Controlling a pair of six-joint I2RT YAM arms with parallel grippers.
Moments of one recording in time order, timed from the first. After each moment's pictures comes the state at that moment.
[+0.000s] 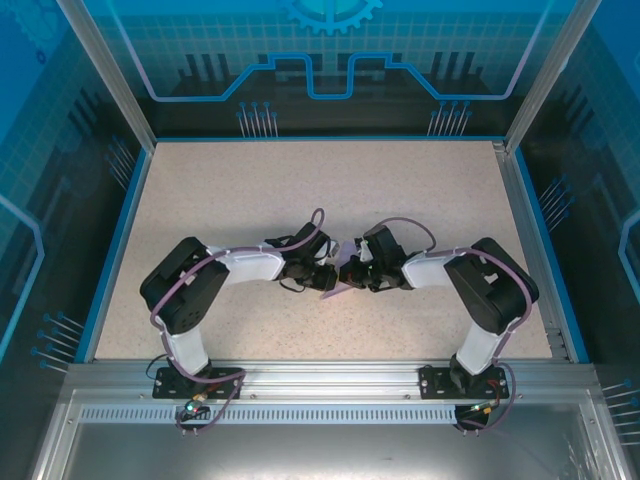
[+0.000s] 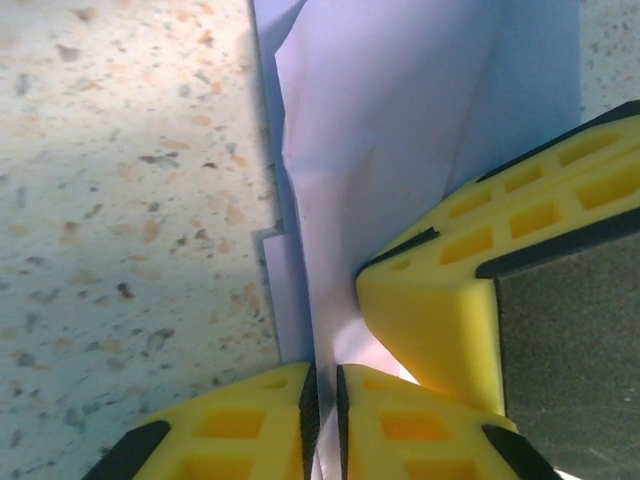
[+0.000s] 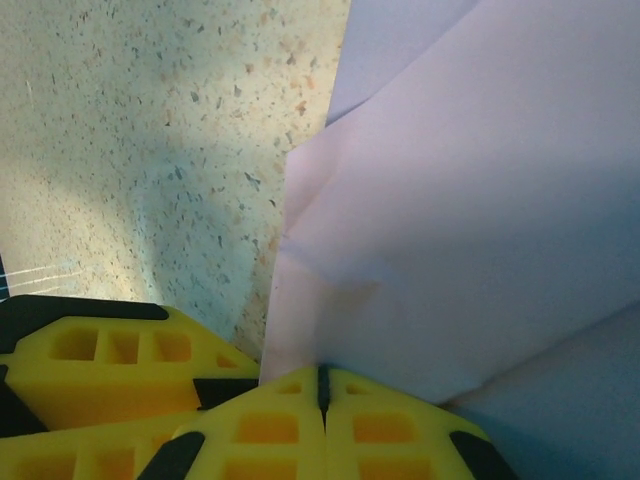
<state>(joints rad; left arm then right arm) -0.69 1.80 0.96 -0.27 0.26 -0.45 0.58 1.75 0.70 0.13 -0.45 0.83</state>
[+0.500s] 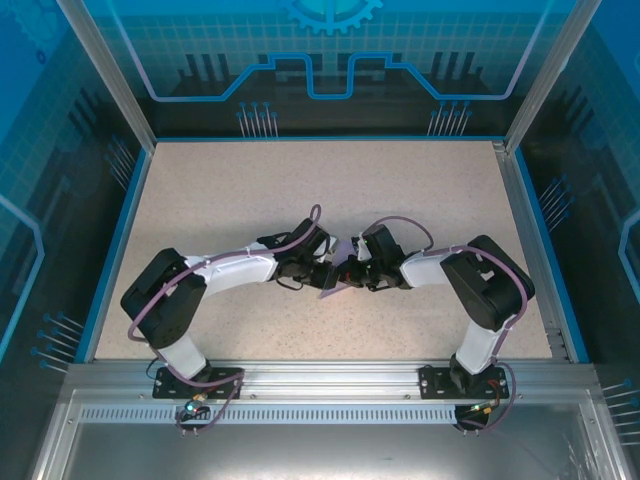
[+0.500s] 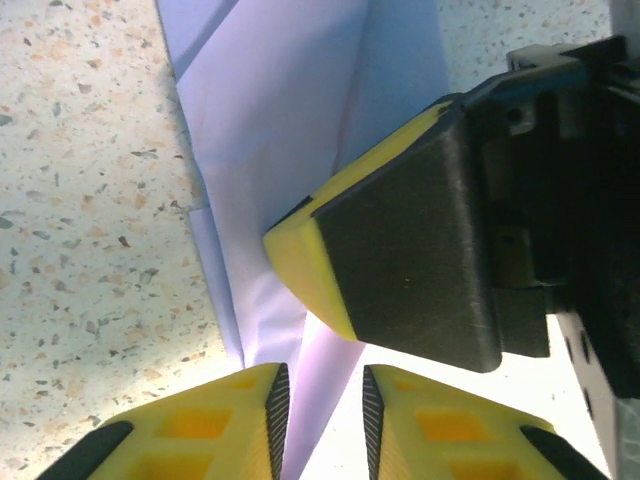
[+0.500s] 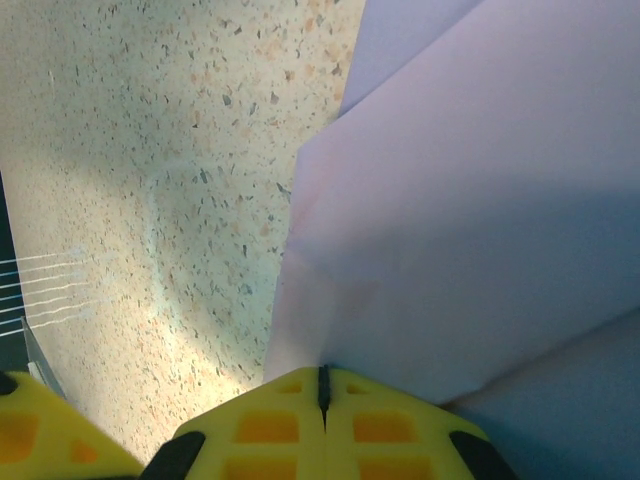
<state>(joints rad) -0.72 1.67 0.98 -0.37 0.24 -0.43 0.58 1.78 0.71 0.16 -0.47 0.81</state>
